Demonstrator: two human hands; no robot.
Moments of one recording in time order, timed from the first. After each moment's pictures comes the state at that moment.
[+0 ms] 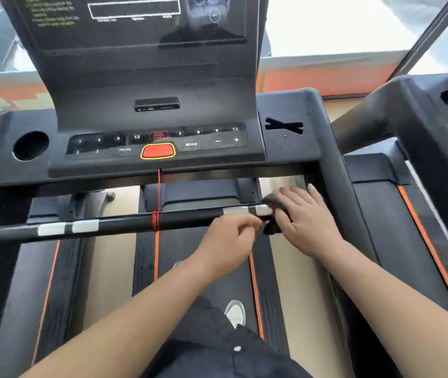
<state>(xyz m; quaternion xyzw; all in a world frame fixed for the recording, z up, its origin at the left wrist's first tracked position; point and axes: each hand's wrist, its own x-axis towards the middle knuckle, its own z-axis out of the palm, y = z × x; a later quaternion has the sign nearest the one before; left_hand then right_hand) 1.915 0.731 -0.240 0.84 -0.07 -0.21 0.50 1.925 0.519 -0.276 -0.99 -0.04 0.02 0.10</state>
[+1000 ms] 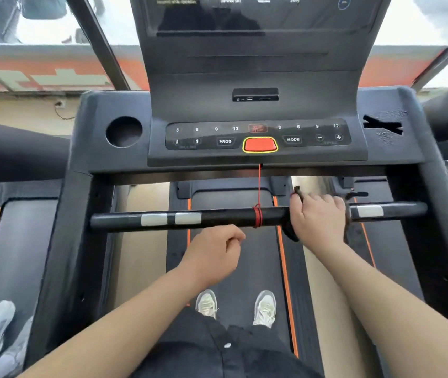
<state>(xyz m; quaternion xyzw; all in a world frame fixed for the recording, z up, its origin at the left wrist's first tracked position) 1.923 0.974 -0.259 0.89 -0.07 -0.23 0.39 1.957 0.731 -0.285 -0.99 0.11 0.01 -0.01</state>
